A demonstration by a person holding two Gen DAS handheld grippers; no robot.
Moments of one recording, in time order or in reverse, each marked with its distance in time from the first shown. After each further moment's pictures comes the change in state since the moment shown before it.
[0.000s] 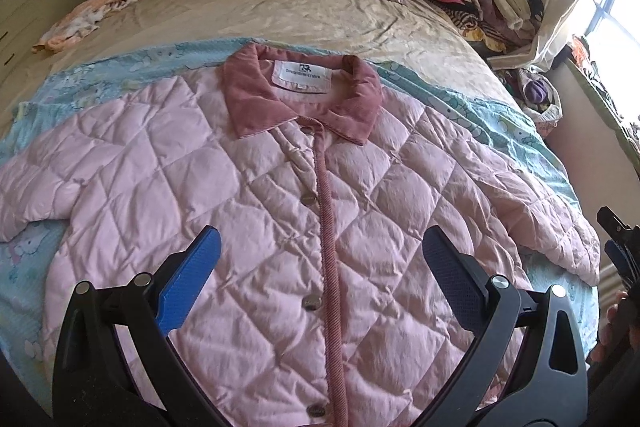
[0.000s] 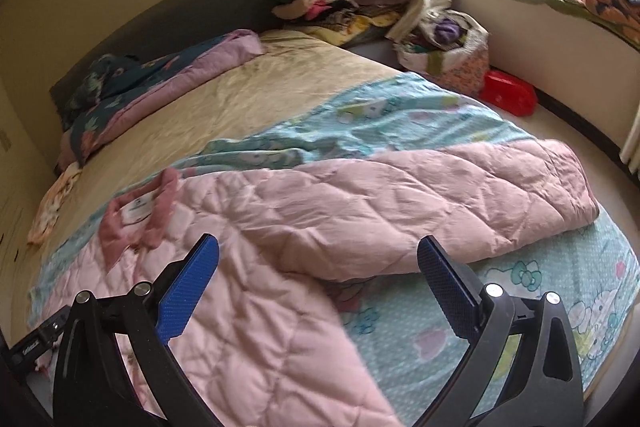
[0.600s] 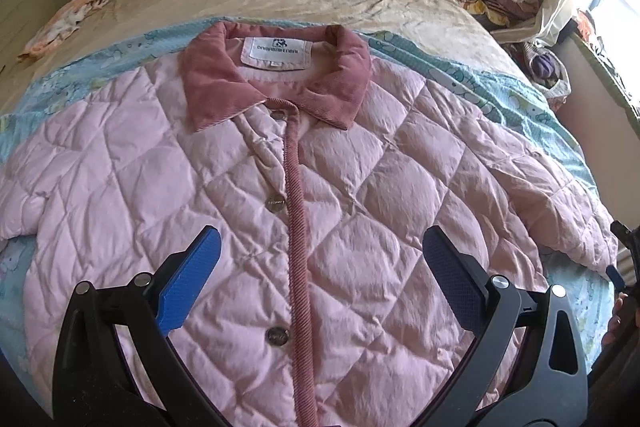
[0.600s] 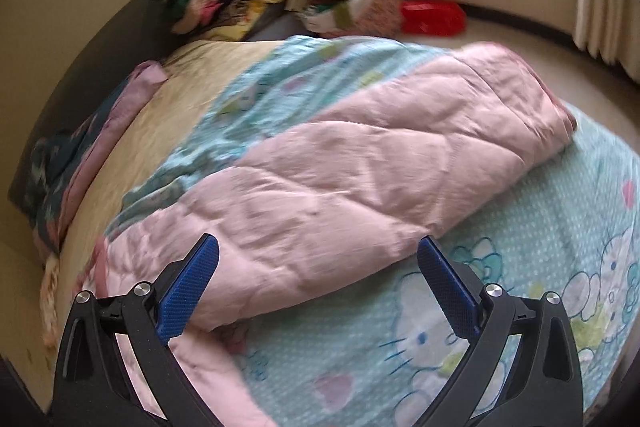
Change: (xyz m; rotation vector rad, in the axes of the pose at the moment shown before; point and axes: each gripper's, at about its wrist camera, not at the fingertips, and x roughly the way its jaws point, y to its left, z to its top) left arm 0.053 -0.030 0.007 0.049 0.068 0.027; right arm 0.057 -0.140 -0.005 0.400 0.081 -0.111
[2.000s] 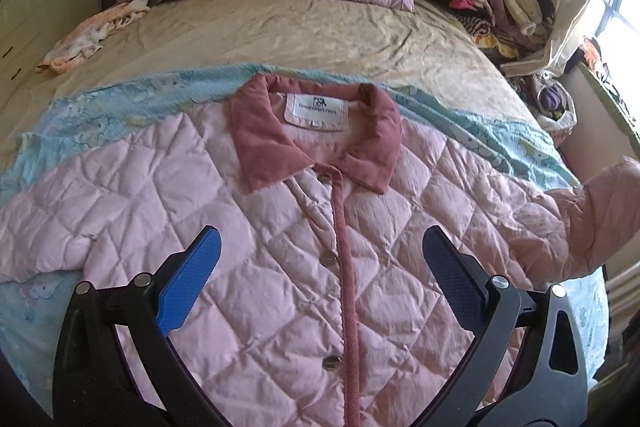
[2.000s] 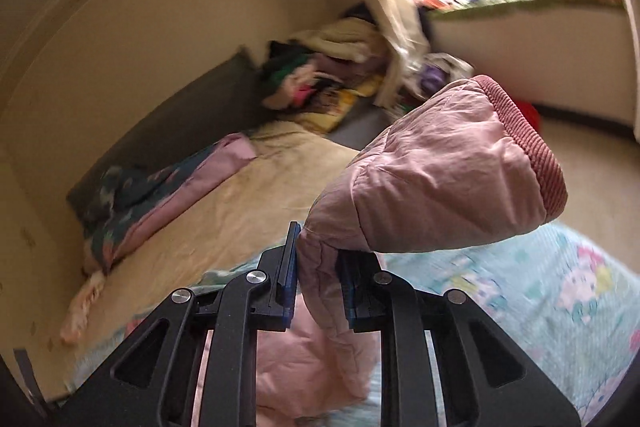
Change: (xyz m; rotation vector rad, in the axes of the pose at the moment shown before) left arm -0.049 0.043 0.039 -0.037 -0.103 0.022; right arm -0.084 0.057 0.062 -0.225 -0.335 0.314
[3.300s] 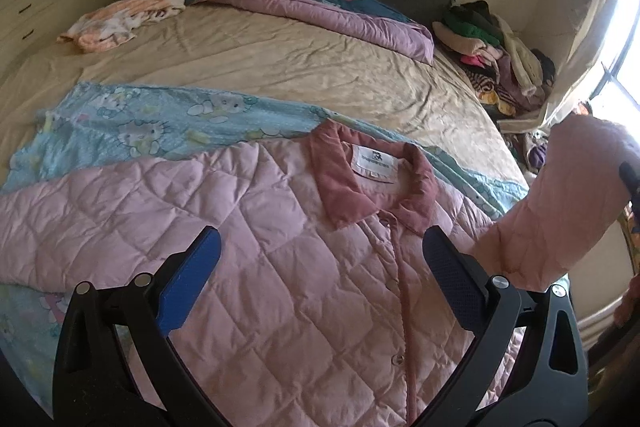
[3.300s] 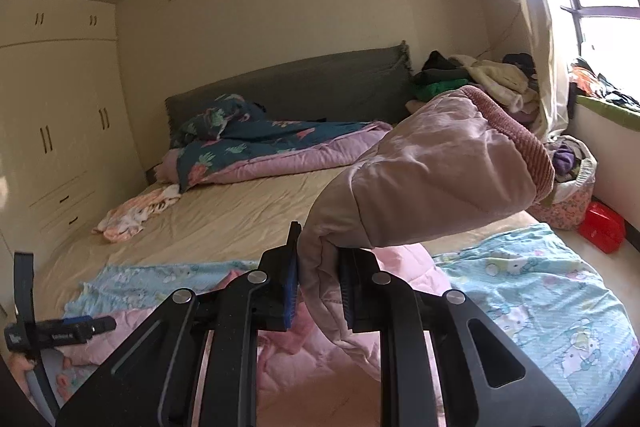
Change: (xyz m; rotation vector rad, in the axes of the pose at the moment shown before) left arm -0.053 0.130 0.021 -0.157 -0.088 -0.087; right arm -0.017 0.266 -0.044 -0.426 0.033 0.307
